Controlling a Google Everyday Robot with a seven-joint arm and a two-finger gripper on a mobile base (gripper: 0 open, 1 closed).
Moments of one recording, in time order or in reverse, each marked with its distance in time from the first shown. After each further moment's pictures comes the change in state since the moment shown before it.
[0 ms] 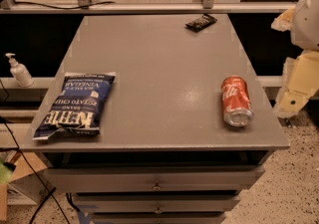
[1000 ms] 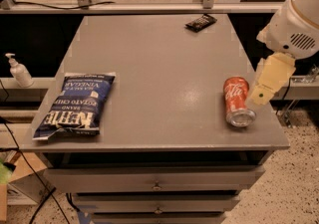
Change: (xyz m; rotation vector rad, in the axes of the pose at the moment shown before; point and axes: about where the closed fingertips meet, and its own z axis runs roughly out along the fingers) arm -0.012 -0.024 0.049 -0.070 -0.066 0.141
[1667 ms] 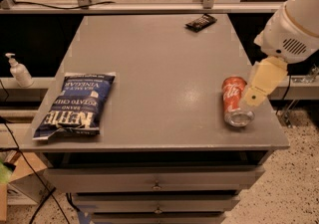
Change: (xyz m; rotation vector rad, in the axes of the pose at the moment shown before) arm -0.001 -0.002 0.013 0.003 -0.010 0.033
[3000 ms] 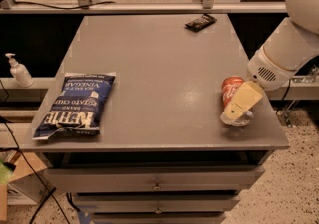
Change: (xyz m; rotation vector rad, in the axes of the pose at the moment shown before) arm 0.030 -0.005 0.088 -0.090 0.048 0.288
